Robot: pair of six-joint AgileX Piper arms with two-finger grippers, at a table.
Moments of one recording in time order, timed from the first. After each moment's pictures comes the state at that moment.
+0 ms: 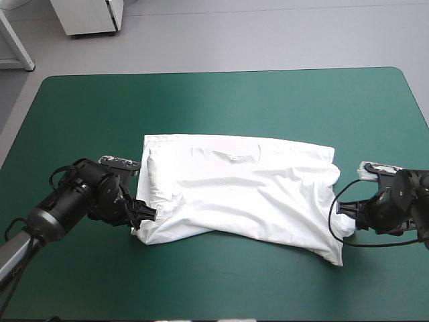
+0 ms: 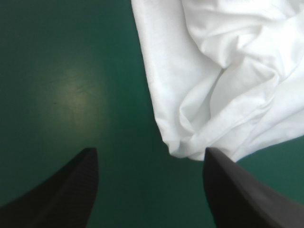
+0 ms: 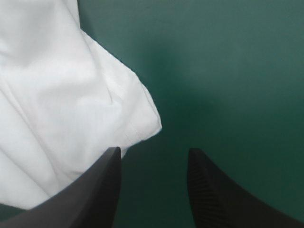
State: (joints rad) left arm -0.45 1.29 -1.00 0.14 1.16 -0.29; right arm -0.04 1.20 -0.87 0.01 1.08 0.13
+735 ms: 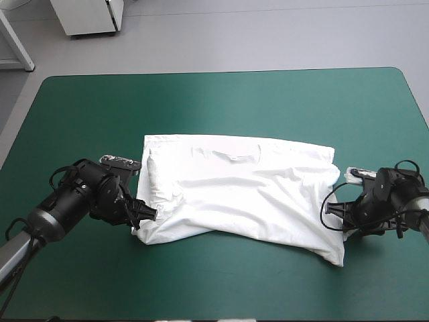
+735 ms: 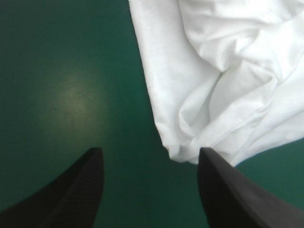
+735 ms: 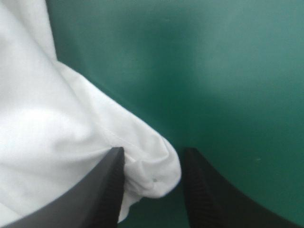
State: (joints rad) left arm -0.45 1.29 -0.99 0.15 1.14 -0.28; right arm -0.04 1.42 -0.79 0.07 0.90 0.10
